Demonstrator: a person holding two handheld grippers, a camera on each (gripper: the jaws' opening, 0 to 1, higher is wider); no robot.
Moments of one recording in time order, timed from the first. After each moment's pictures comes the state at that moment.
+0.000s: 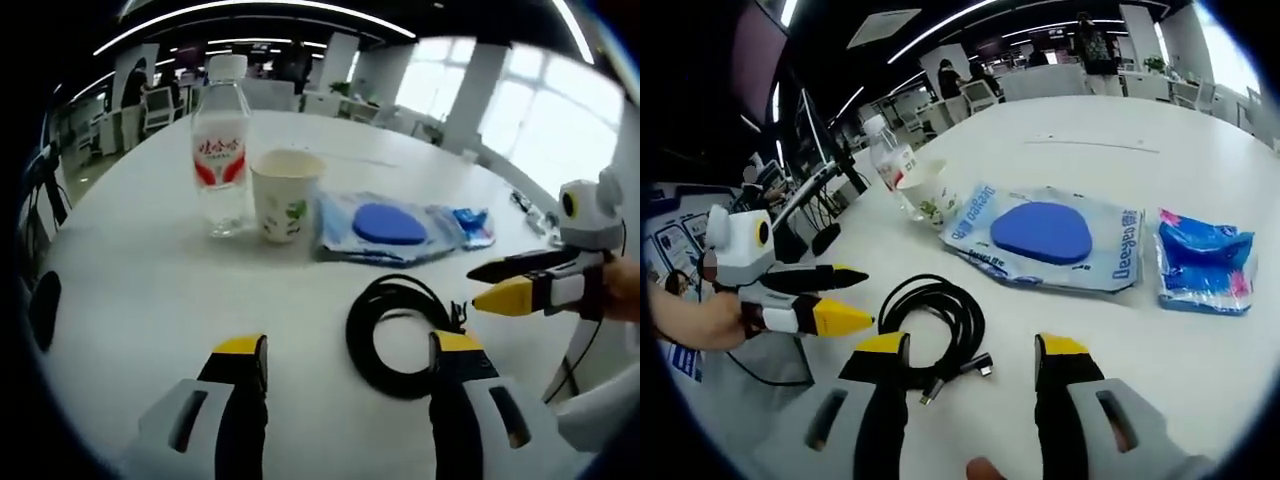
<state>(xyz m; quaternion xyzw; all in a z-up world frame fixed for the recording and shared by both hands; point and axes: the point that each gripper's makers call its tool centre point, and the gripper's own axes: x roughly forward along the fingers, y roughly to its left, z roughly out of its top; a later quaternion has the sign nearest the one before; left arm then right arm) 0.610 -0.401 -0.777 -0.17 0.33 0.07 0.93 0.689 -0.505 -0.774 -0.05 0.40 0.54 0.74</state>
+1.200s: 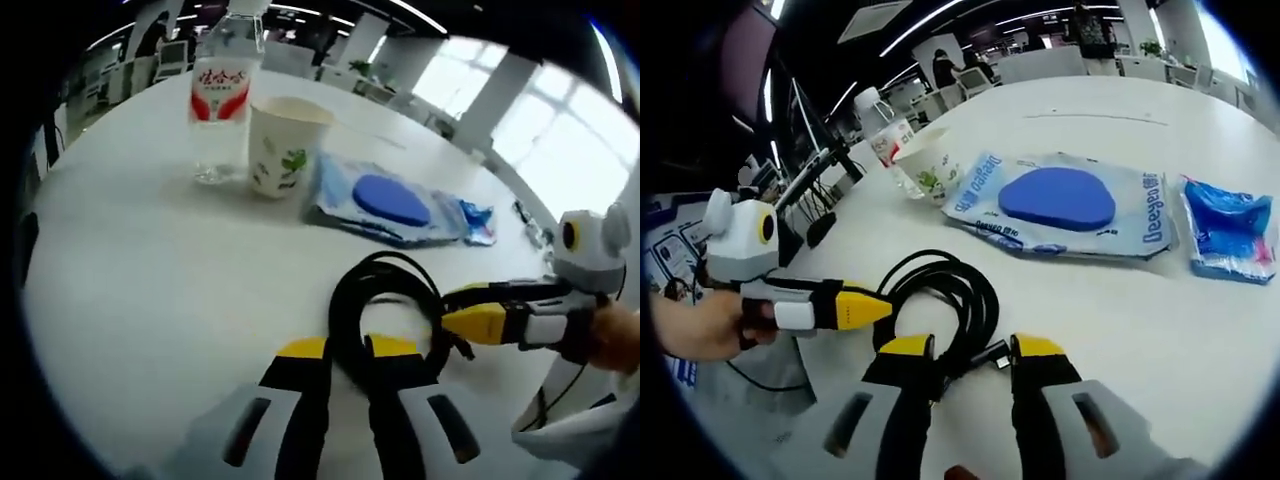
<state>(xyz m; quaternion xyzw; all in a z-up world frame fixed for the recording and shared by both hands) 0.612 -0.412 -0.807 -0.24 0.36 0.07 0.90 0.672 -0.497 -0.802 -0.04 0.43 0.53 0.73</state>
